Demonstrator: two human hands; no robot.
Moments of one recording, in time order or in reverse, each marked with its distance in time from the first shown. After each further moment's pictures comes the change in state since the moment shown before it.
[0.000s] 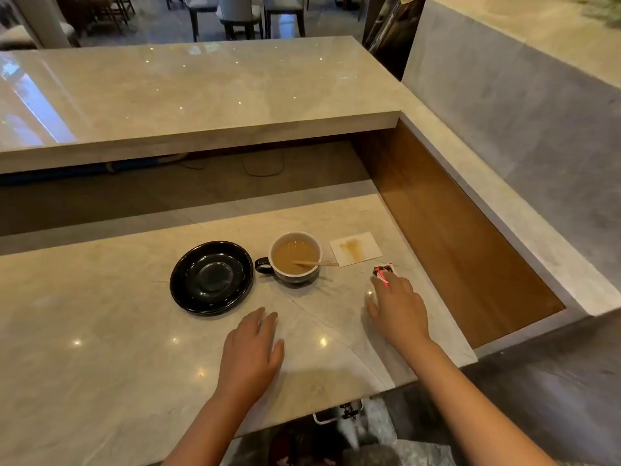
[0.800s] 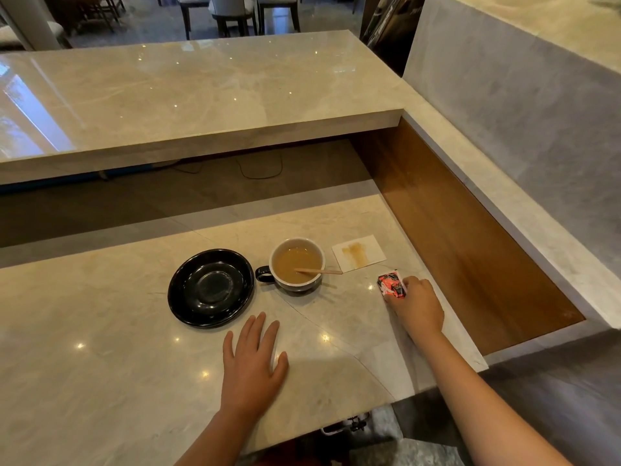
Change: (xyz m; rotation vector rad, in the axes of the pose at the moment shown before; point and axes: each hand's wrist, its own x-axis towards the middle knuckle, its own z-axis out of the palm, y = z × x) left_hand 0.002 -0.017 0.025 0.063 0.032 0.004; right_hand 0.029 0.023 0.007 0.305 -0.020 0.463
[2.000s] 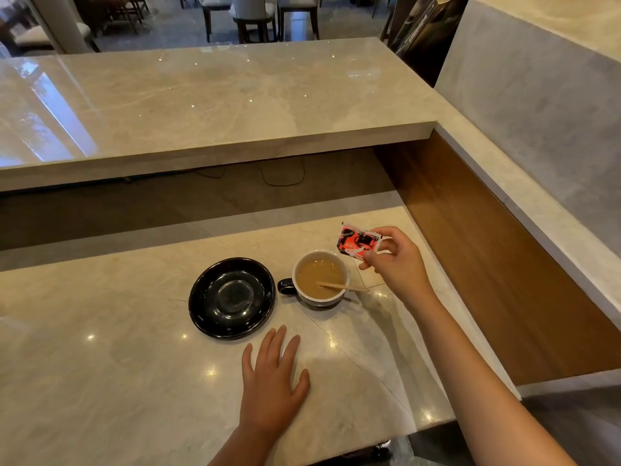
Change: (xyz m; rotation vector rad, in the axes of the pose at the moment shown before) left_hand 0.003 -0.002 0.003 -0.004 0.014 -0.009; right_hand 0.007 -0.119 -0.037 0.763 -0.176 -0.283
